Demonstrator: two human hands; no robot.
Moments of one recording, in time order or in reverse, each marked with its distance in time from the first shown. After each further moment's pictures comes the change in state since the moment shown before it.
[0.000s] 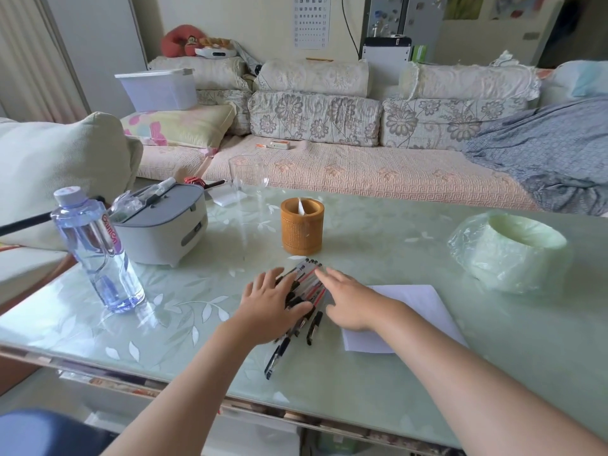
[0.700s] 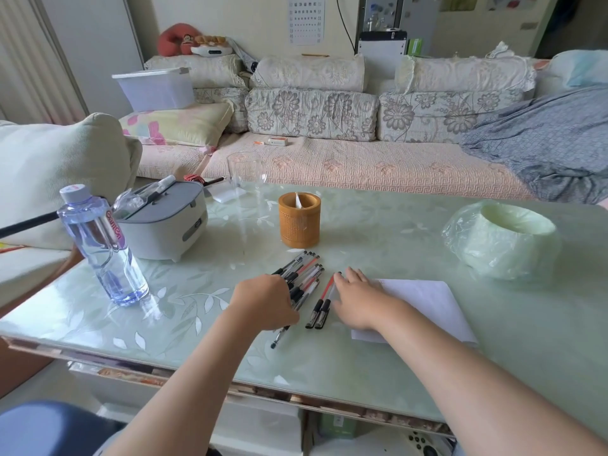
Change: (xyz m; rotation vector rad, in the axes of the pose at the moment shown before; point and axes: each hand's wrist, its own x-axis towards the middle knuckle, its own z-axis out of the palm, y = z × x) left_hand -0.012 0.017 -0.028 0.201 -0.097 -0.028; right_hand -0.016 0.003 0.009 -0.138 0.000 0.163
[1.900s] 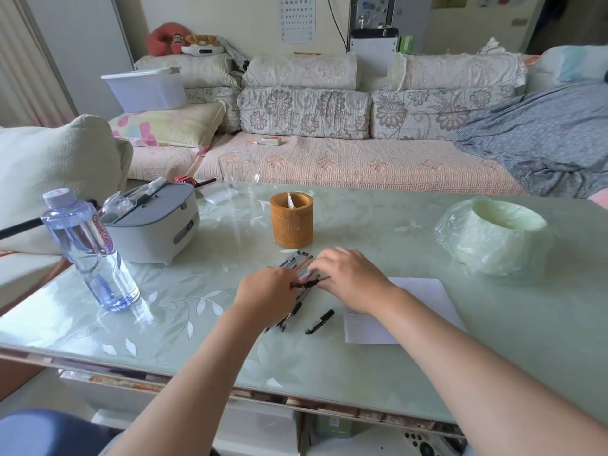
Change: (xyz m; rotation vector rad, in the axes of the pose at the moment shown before) left_hand 0.010 0.016 -0.002 -0.141 0.217 0.028; right_hand 0.013 0.011 -0.019 -0.017 0.509 -0.460
